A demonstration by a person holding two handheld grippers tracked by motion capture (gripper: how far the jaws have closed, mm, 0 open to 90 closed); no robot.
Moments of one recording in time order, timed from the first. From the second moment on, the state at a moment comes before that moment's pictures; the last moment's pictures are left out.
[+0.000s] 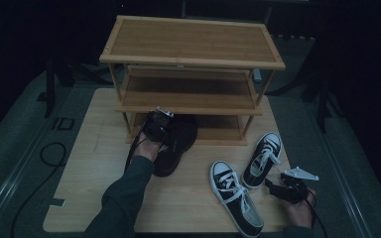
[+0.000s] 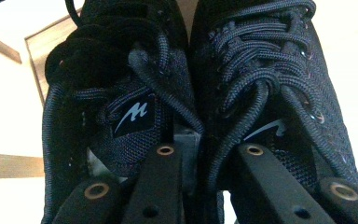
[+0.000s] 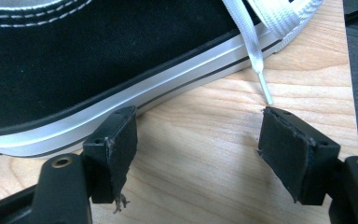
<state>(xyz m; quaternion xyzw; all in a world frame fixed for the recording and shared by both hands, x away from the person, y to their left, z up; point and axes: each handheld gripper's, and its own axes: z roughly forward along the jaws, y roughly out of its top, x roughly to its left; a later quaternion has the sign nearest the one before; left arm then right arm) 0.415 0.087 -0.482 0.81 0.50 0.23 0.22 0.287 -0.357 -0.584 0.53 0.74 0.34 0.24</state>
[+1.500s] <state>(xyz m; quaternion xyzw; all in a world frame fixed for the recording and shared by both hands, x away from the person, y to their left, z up) 0.358 0.106 -0.454 0.83 0.42 0.25 0.29 0.287 -0.357 -0.584 0.53 0.74 0.34 0.24</state>
